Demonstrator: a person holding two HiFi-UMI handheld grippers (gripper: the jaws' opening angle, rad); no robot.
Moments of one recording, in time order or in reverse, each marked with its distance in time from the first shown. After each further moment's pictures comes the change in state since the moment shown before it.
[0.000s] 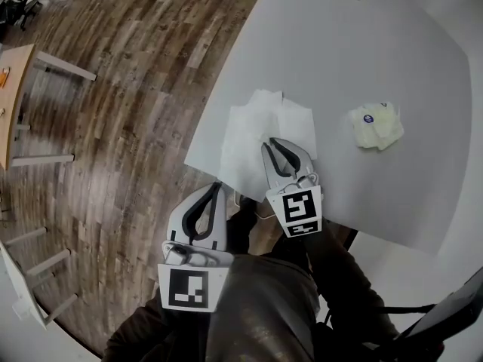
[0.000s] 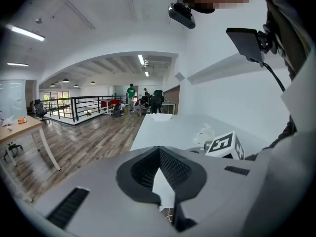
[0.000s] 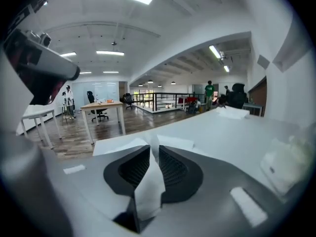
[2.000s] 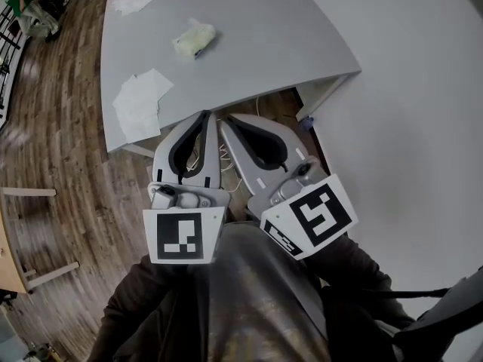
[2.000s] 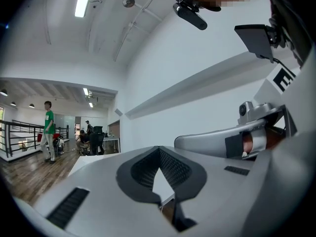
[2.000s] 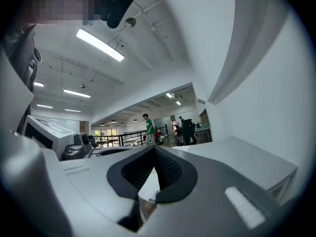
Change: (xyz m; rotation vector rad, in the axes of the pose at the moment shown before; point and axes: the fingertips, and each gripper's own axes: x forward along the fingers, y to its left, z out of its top) left arm -0.215 -0.294 0.067 0.283 -0.392 -0.619; right arm -0.456 0.110 0.116 0.261 -0.461 -0.444
